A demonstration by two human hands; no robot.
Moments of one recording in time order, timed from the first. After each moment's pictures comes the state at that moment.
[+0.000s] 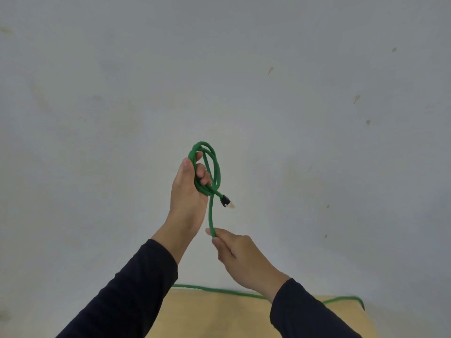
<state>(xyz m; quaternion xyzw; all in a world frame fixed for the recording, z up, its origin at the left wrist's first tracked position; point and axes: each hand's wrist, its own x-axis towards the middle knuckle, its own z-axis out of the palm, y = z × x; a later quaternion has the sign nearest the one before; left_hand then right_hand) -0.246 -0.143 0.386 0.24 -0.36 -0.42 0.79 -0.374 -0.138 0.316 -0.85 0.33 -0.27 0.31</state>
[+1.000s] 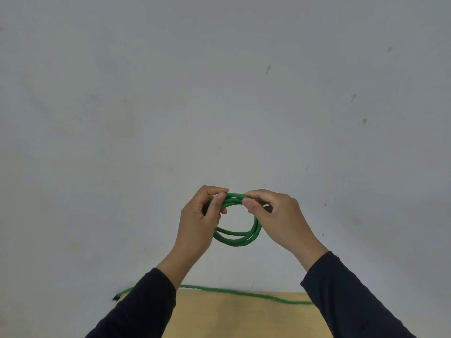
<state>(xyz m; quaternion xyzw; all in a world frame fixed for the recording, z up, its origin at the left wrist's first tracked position) -0.258 -0.130 0.340 0.46 -0.56 -0.20 0.66 -0.414 -0.157 0.377 -0.77 0.39 -0.44 0.24</state>
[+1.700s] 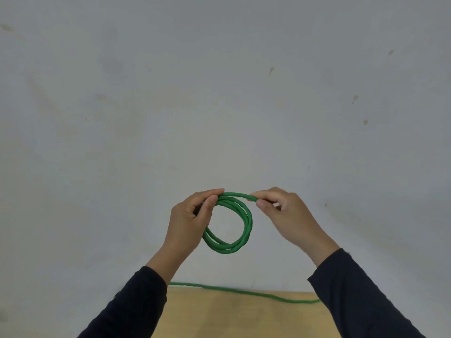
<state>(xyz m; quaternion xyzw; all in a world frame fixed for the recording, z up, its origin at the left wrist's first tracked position) -0.235 -0.127 0.333 0.46 -0.57 -0.17 0.65 -0.426 -0.160 0.380 -0.79 0.41 -0.39 0.25</state>
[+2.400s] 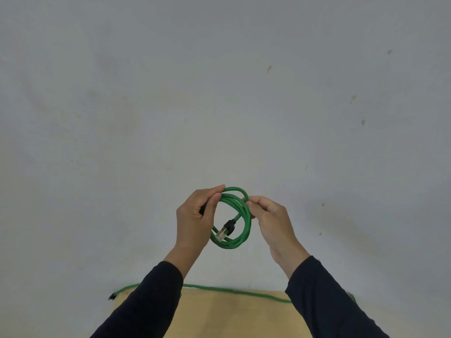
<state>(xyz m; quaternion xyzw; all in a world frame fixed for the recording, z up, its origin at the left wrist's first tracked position) -0.251 -0.151 0.320 0.45 -0.56 -0.05 0.69 -0.396 -0.164 0.354 -0.61 0.42 -0.50 0.46</state>
